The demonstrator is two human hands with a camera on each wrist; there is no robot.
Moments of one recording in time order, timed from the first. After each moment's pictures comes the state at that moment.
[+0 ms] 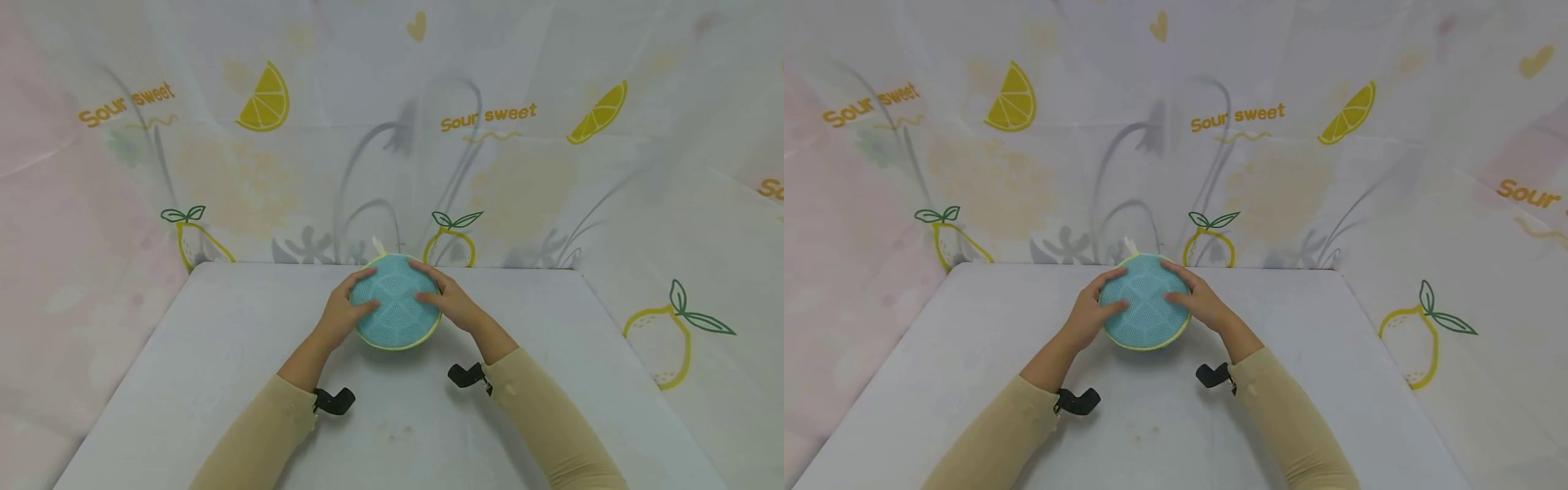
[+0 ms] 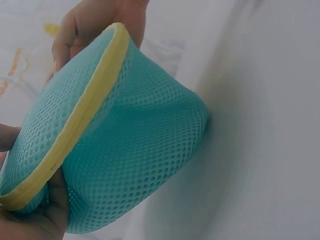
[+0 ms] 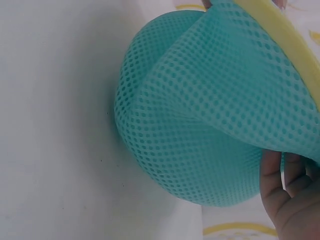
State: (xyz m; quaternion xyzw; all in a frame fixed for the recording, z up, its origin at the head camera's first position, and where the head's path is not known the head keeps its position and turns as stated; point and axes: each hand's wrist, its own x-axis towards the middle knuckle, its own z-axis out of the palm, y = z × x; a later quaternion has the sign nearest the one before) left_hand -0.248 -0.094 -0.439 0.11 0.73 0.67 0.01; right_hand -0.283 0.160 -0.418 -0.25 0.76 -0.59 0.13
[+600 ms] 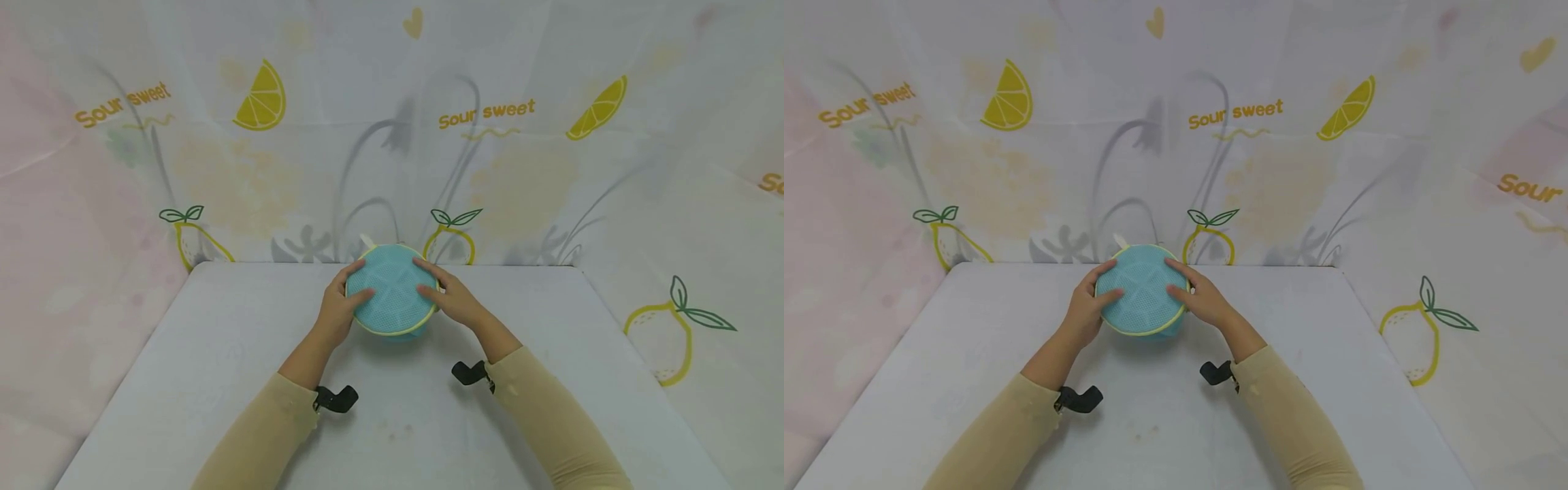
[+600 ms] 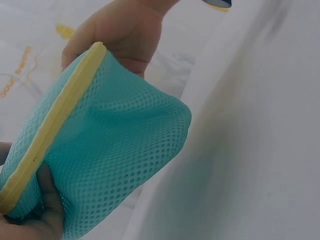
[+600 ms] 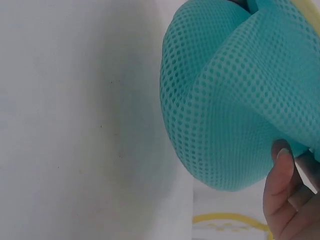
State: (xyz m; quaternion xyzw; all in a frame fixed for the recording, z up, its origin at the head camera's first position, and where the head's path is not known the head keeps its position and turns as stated) left_hand -0.251 -0.086 -0.432 0.05 0.61 0.79 0.01; right_hand -0.280 0.166 -0.416 -0.25 0.83 -0.49 0.07
